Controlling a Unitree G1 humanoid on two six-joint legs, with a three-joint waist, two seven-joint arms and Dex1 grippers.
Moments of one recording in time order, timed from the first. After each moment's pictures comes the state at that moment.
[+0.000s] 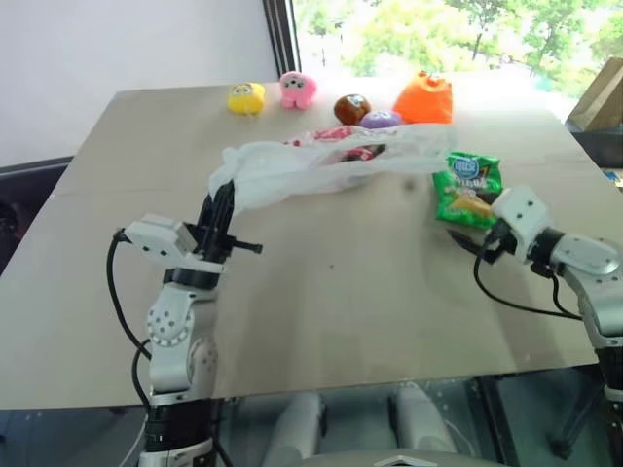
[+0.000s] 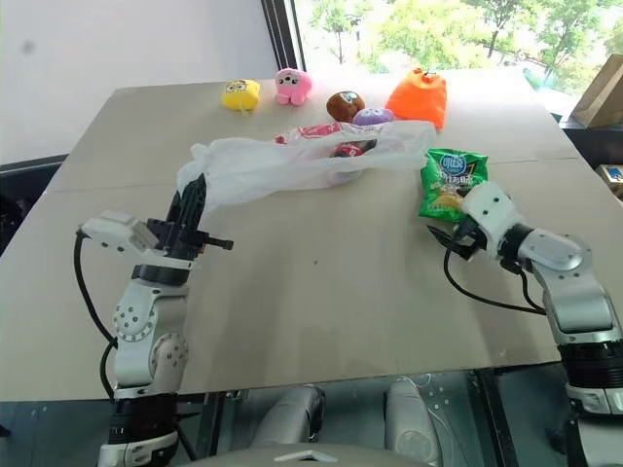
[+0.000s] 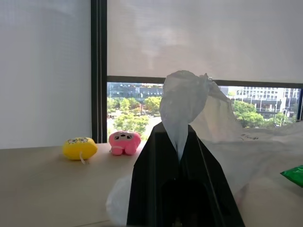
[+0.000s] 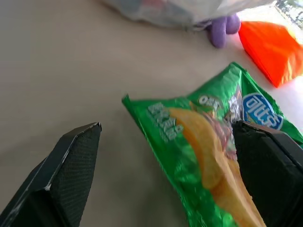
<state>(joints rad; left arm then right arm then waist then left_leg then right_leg) -0.10 0.23 0.20 -0.23 -0.40 -0.22 -0.35 -0.32 -0.71 0.00 0.03 0.00 0.14 0.65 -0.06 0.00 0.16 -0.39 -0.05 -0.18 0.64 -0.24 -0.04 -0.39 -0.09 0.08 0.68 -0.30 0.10</state>
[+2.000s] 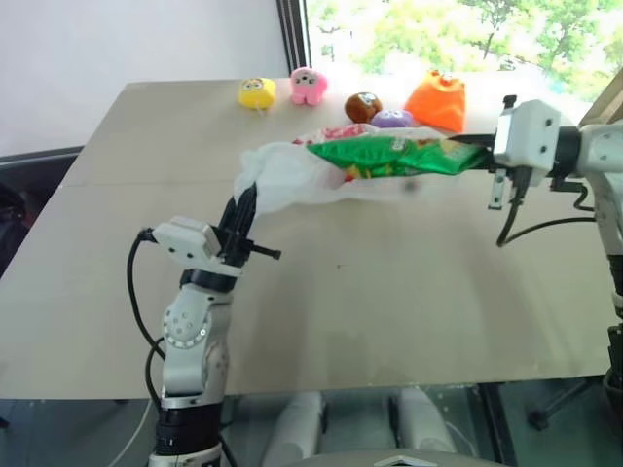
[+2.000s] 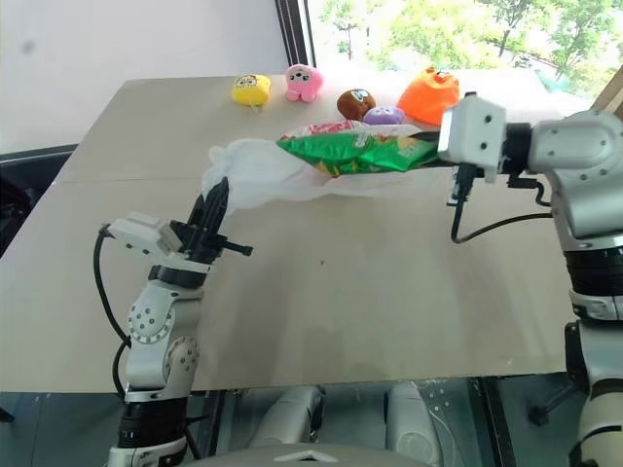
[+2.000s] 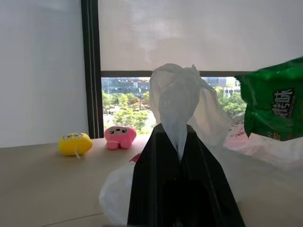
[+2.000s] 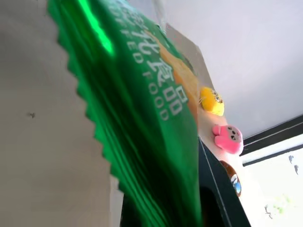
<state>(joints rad) -0.08 0.20 0.12 -0.27 -0.32 -0.21 -0.37 -0.84 -0.78 0.13 0.09 0.22 -0.11 1.23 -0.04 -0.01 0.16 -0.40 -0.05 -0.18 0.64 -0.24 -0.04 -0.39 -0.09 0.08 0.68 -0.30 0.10</state>
